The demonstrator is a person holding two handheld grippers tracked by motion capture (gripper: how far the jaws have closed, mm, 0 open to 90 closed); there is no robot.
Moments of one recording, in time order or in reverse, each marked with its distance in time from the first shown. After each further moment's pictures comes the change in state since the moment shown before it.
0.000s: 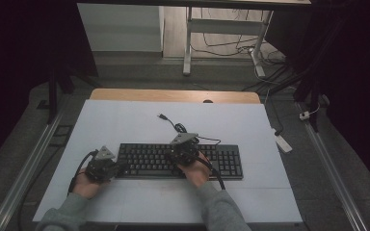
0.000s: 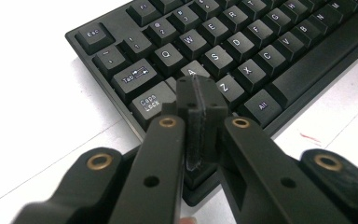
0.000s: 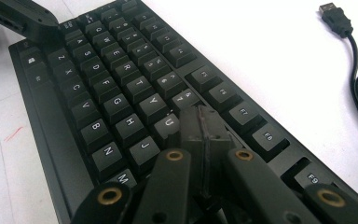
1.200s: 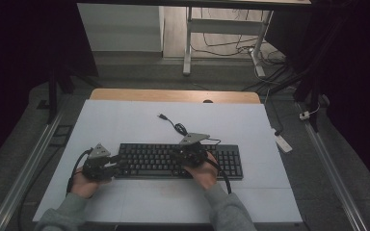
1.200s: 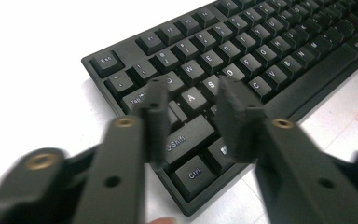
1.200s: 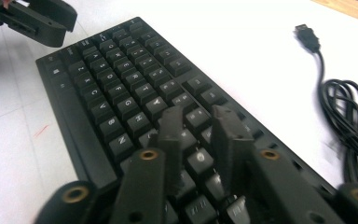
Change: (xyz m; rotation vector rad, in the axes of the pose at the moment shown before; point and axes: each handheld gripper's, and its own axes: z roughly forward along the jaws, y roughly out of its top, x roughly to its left) left arm 0.003 0.003 -0.012 -0.093 -0.006 -0.048; right arm -0.003 -0.005 -0.039 -0.072 -0.005 0.004
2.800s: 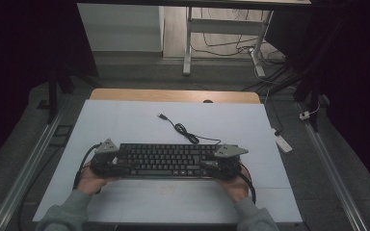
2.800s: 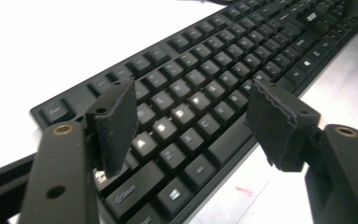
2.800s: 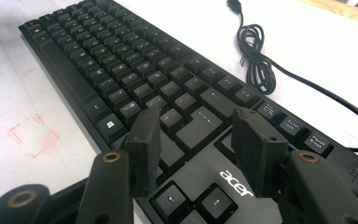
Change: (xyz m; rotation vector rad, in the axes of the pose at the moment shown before) left arm -0.019 0.028 0.004 -0.019 -0.121 0.054; right arm -0.022 -0.057 -0.077 -0.036 -0.098 0.045
